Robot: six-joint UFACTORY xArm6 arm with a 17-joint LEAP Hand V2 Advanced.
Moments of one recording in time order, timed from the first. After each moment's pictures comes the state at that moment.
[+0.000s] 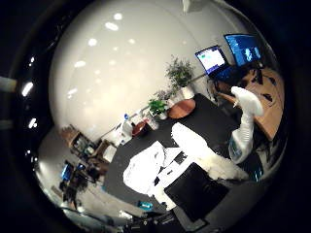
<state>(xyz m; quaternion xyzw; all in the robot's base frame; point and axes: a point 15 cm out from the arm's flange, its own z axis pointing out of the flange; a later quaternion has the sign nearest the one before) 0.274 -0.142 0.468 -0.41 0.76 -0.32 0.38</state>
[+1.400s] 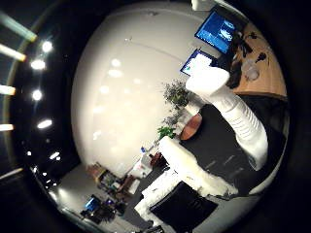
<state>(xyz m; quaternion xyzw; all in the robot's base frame) 0.278 -0.213 0.322 -0.27 0.75 -0.23 0.56</state>
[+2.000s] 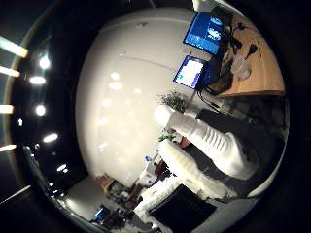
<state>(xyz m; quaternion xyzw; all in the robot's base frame) 0.265 -0.275 0.297 -0.24 0.75 -0.20 0.58</state>
